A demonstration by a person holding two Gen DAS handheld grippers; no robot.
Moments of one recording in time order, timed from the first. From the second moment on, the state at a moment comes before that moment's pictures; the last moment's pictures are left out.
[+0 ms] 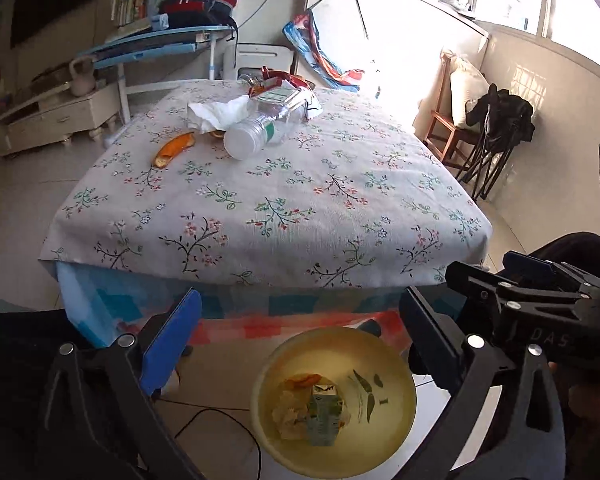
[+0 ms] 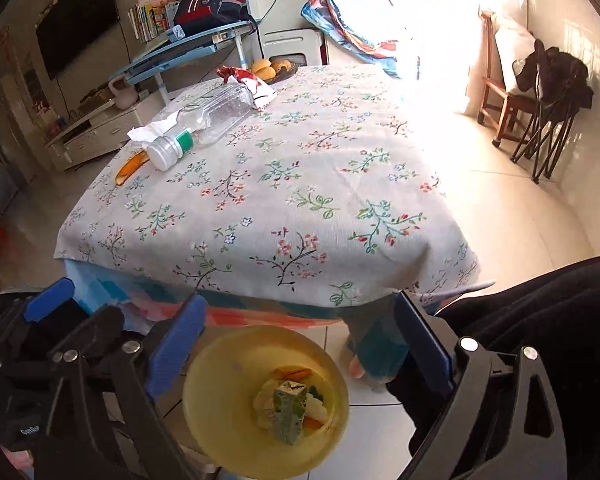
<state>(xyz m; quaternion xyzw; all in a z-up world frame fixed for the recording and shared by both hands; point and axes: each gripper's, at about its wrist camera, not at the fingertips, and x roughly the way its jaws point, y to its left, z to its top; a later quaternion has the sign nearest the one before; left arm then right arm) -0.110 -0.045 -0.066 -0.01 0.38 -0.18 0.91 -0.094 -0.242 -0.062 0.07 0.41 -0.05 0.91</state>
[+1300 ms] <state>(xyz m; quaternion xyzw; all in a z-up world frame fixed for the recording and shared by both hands) -0.103 -0.014 -0.052 -0.05 0.33 -0.08 0.94 -0.105 -0.206 -0.035 -0.05 0.33 -0.07 0.94</state>
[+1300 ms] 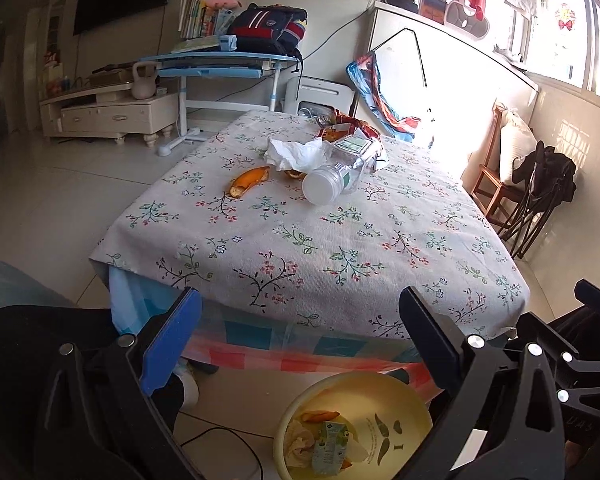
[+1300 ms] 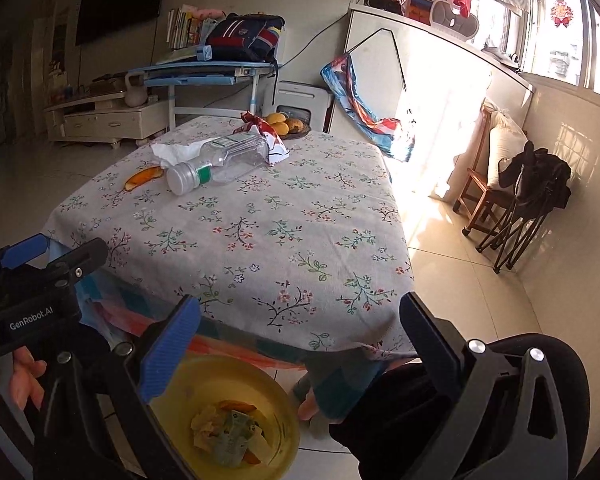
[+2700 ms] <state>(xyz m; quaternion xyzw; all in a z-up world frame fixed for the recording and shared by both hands) -0.093 -0.010 -0.053 -0.07 0.34 -0.08 0.94 -0.101 -0.197 -0.040 -0.06 0.34 -0.04 0.94</state>
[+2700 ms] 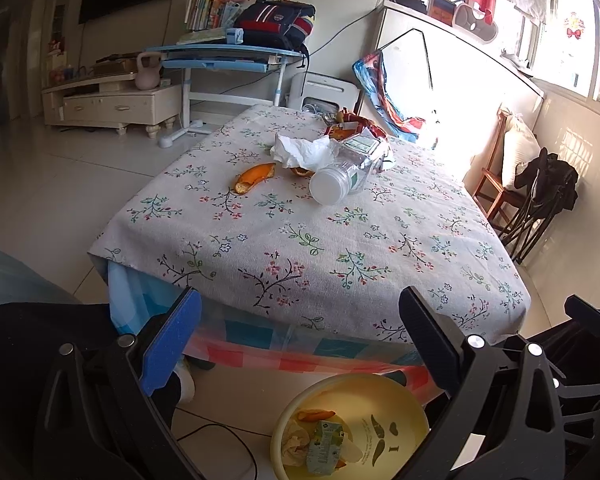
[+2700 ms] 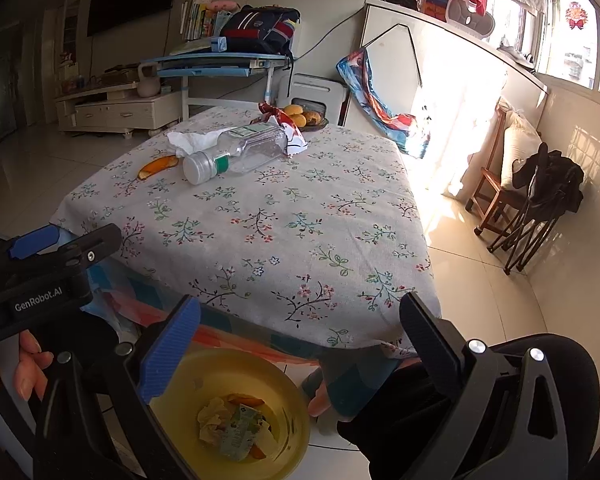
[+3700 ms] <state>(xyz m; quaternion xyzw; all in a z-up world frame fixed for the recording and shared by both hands) 0.093 0.013 -0.052 0.08 0.41 -0.07 0.90 0.077 -0.203 -0.032 0.15 0.41 0.02 0.90</state>
